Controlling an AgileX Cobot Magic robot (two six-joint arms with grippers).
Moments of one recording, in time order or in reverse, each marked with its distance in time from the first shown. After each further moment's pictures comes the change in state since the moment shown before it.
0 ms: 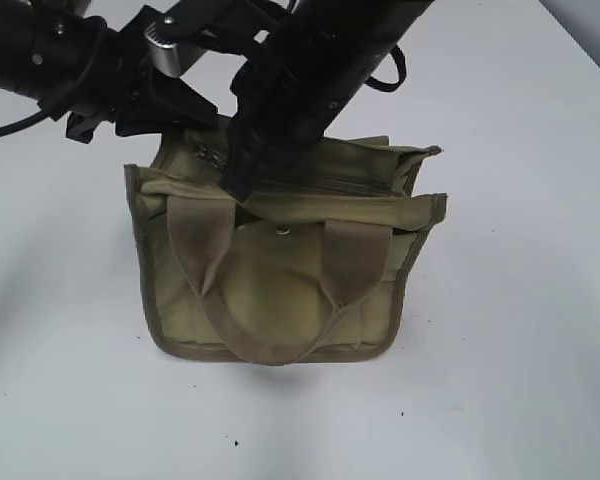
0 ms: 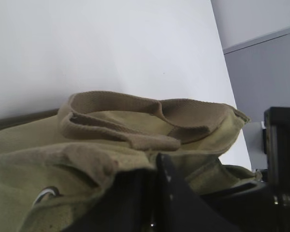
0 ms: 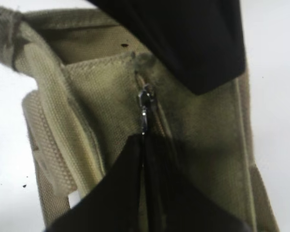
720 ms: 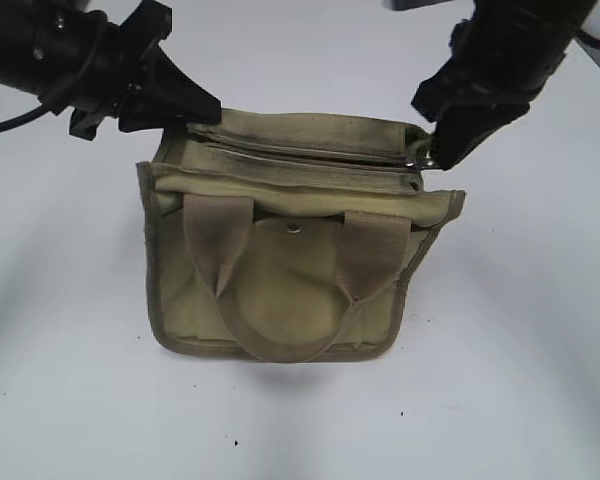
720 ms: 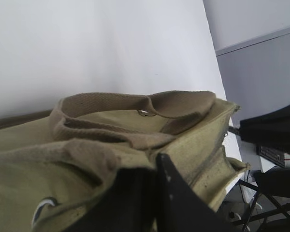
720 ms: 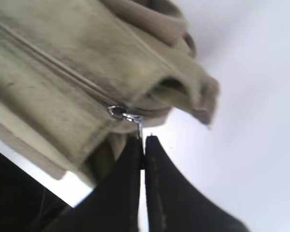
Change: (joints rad) left arm -0.002 0.000 -0.004 -0.023 0.014 0.000; right arm -0.323 -0.118 0.007 -0.089 0.410 0.332
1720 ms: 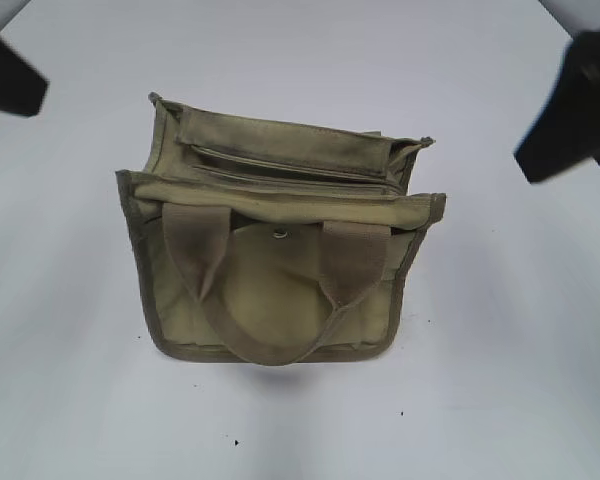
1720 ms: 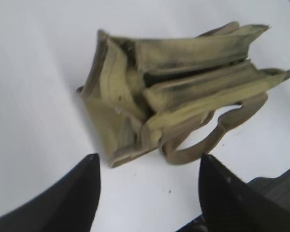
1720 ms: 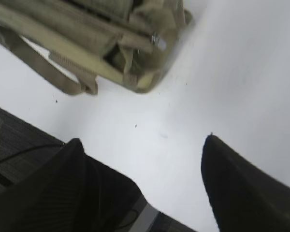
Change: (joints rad) left arm 0.001 -0.494 0.043 0.674 0.187 -0.292; right arm -0.078 -0.463 0.291 0.124 0.002 0.132
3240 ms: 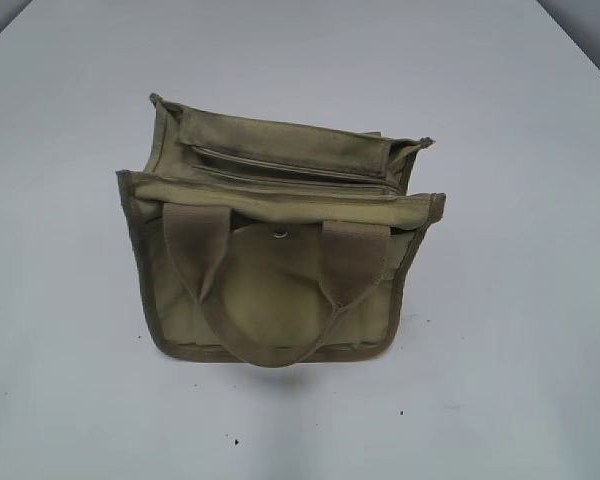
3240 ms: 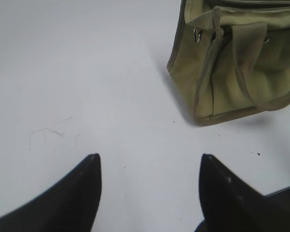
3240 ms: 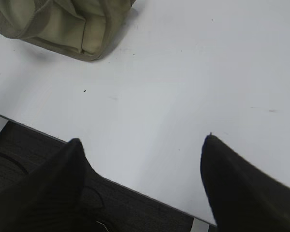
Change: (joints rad) left arm 0.000 -1.160 0.619 0.390 0.044 -0.168; right arm 0.000 -1.173 0.760 -0.190 -0.115 0.047
